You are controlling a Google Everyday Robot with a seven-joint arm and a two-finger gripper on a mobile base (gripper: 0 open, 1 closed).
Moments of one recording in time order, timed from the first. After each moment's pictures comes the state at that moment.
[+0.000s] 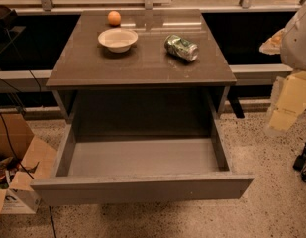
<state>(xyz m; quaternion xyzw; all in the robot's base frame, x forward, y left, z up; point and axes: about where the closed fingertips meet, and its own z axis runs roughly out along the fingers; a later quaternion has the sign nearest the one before) 0.438 -0.216 0.977 -0.60 0.78 -0.04 0.16</state>
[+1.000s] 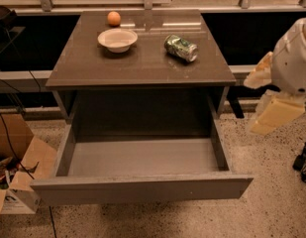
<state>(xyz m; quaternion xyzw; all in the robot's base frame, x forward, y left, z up) 0.415 -0.191 0.964 -0.62 0.76 -0.04 0.18</state>
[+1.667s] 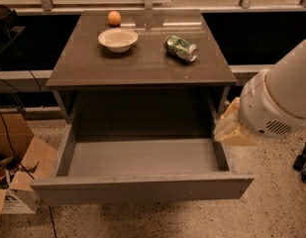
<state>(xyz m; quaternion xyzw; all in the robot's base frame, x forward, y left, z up) 0.394 -0.149 0.902 -0.61 0.77 0.03 0.20</state>
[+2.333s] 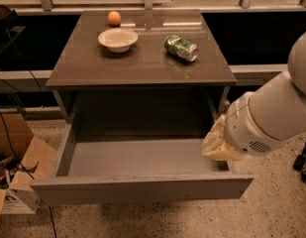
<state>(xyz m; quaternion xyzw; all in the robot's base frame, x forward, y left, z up) 0.392 -0.131 0.860 -0.62 0.76 0.06 0.21</state>
